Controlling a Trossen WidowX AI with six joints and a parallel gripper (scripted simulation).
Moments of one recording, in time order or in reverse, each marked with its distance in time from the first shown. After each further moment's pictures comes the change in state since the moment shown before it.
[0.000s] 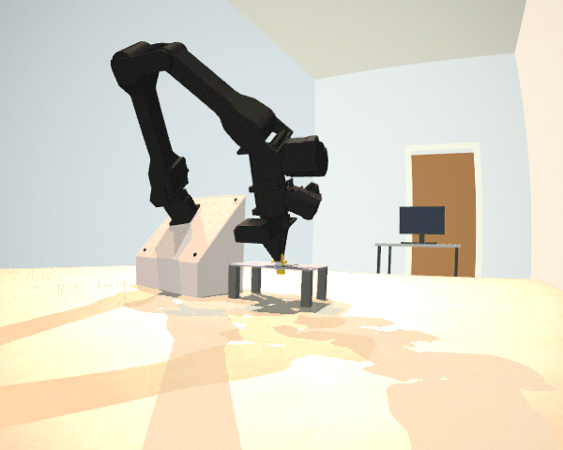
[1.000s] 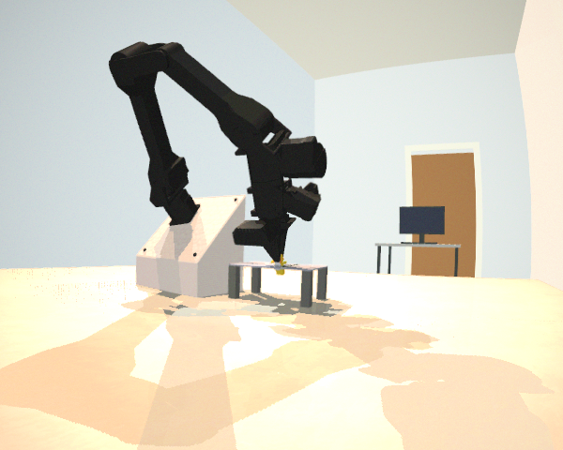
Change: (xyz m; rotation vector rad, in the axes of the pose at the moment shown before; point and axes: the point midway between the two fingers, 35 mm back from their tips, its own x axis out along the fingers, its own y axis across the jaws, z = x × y) arm 0.000 -0.003 0.000 0.000 0.001 0.028
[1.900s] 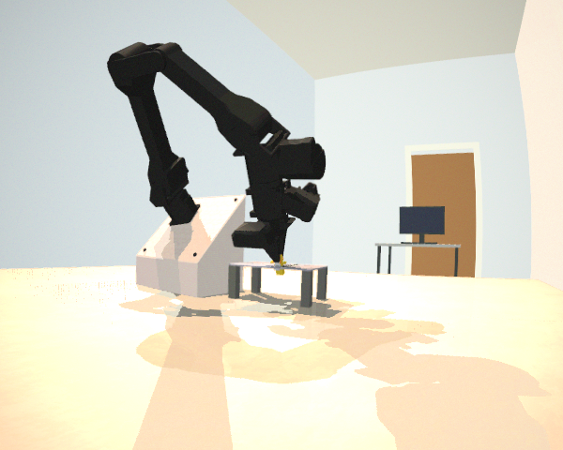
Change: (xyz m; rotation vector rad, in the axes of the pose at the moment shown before) arm 0.000 -0.003 0.000 -0.001 0.000 0.027
